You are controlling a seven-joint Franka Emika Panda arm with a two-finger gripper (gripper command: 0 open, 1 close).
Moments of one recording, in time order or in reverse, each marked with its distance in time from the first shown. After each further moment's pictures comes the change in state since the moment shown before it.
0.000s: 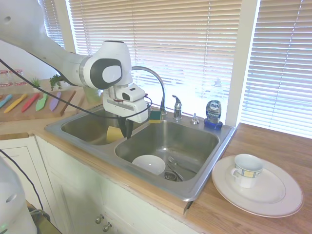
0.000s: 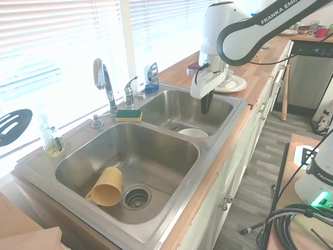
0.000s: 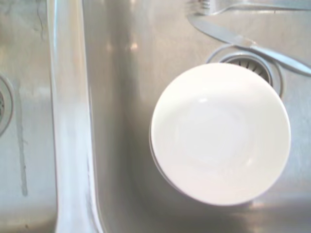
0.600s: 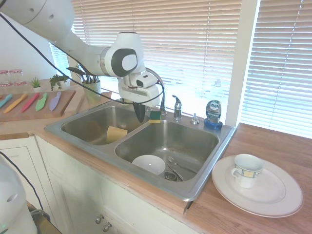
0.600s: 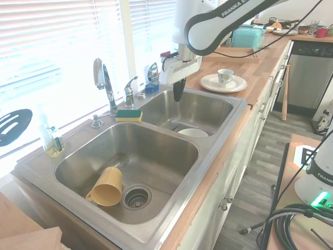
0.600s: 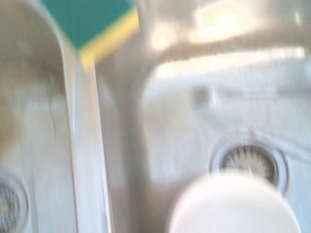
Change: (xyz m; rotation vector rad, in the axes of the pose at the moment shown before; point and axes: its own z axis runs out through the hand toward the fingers) arm 0.069 -0.095 -0.018 0.055 0.063 0.057
